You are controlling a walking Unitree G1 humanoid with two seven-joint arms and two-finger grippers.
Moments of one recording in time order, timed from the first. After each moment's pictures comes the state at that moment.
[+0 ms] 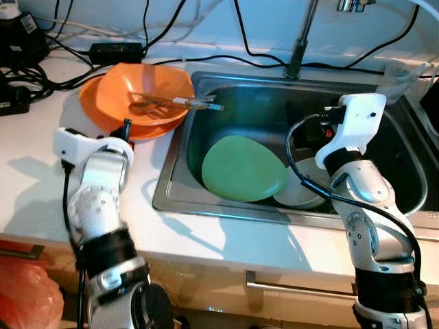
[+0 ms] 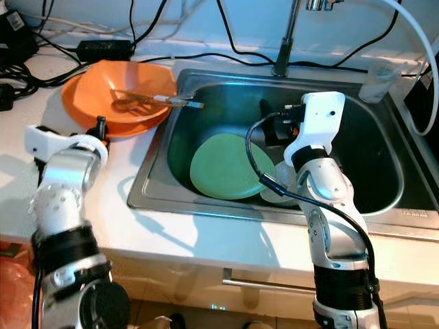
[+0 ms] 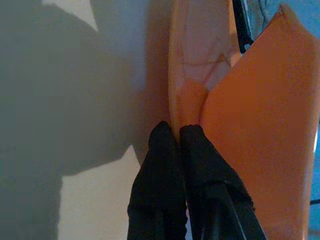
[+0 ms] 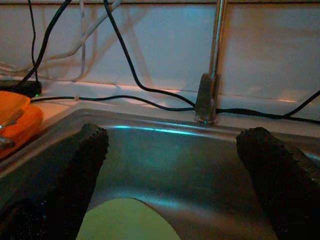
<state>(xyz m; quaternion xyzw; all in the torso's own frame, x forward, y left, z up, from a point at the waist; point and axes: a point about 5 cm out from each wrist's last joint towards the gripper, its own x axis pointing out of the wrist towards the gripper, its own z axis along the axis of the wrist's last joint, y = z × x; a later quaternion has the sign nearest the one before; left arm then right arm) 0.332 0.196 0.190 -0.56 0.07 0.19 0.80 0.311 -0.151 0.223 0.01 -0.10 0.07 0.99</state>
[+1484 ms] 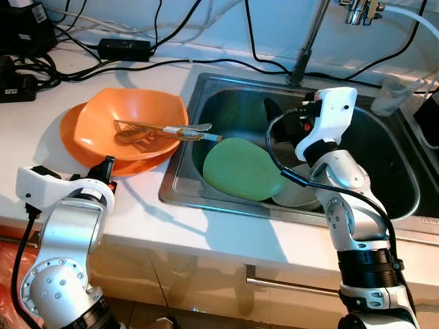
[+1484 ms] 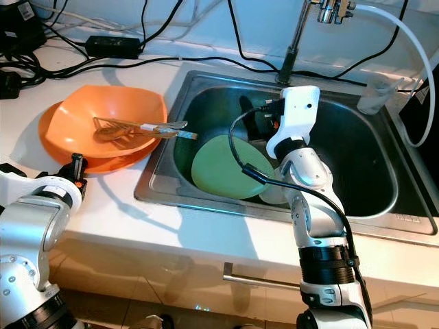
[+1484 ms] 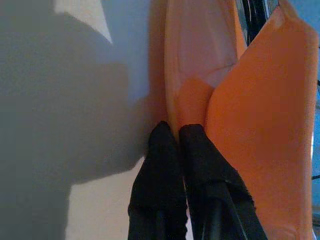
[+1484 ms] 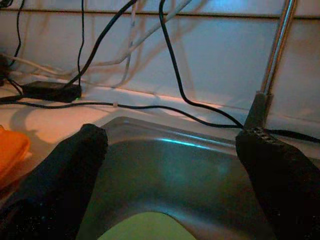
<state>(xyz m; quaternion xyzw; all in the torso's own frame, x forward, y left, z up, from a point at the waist) 0.248 0.199 0.191 -0.53 0.10 0.21 0.82 0.336 -0.130 0.219 0.03 -0.10 0.12 0.99</state>
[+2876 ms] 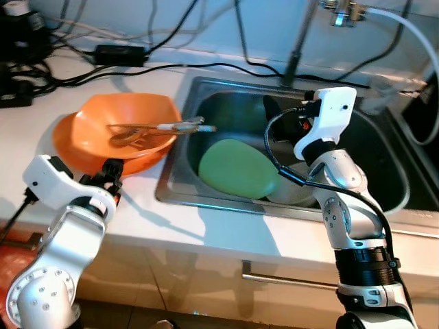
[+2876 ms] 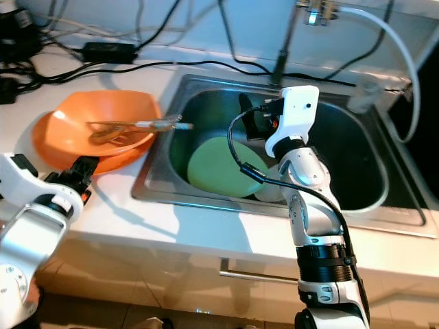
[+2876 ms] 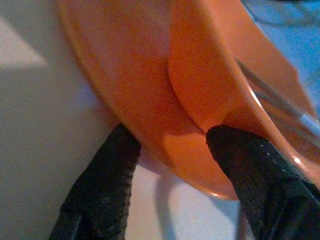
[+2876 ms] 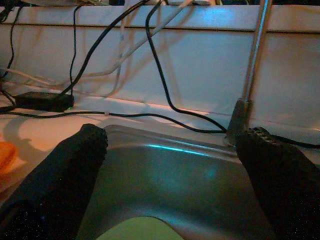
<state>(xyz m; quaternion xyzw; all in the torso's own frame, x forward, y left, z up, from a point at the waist) 0.241 0.205 0.182 -0.33 0.11 0.14 0.93 0.338 -0.129 0.218 0.03 -0.11 0.12 0.99</state>
